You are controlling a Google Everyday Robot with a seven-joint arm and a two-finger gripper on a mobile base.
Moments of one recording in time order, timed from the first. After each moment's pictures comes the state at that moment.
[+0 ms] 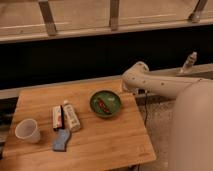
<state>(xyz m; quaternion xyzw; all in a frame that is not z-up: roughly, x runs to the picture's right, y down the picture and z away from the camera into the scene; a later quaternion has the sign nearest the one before) 0.139 0.023 0.891 -0.12 0.11 0.70 0.70</state>
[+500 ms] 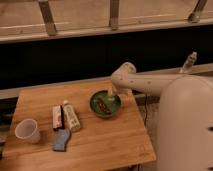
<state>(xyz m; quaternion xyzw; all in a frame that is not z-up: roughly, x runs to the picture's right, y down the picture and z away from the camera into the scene) 0.058 0.037 0.901 -0.16 0.11 0.64 0.74</state>
